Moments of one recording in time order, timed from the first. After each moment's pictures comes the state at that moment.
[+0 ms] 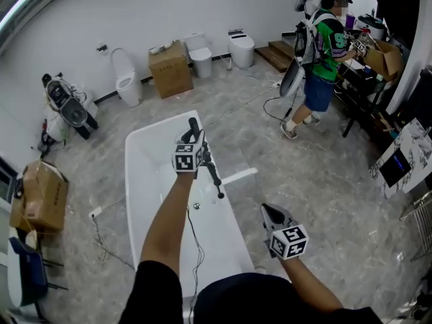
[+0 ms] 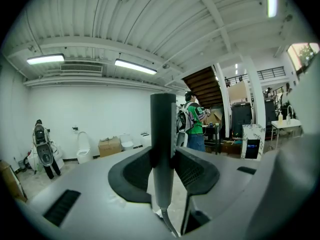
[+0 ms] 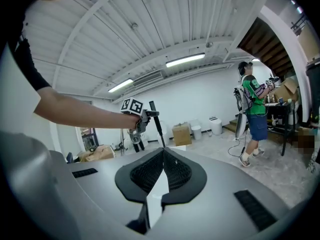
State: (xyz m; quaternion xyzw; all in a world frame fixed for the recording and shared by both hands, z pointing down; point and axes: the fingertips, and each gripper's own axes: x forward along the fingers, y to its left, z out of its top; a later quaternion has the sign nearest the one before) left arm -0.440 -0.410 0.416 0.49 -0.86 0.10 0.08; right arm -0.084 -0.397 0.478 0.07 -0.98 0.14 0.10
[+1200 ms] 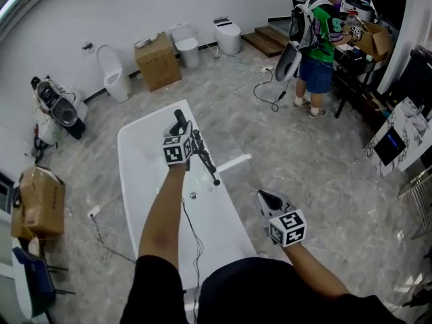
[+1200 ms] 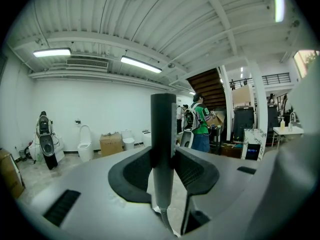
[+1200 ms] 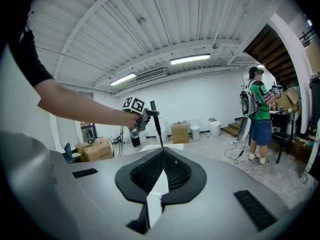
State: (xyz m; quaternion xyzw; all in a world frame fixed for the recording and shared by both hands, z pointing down) left arm -0.445 -0.388 0.432 0.48 -0.87 0.07 0.10; right arm -0.077 -0.382 0.476 0.07 -0.99 0.09 0.12
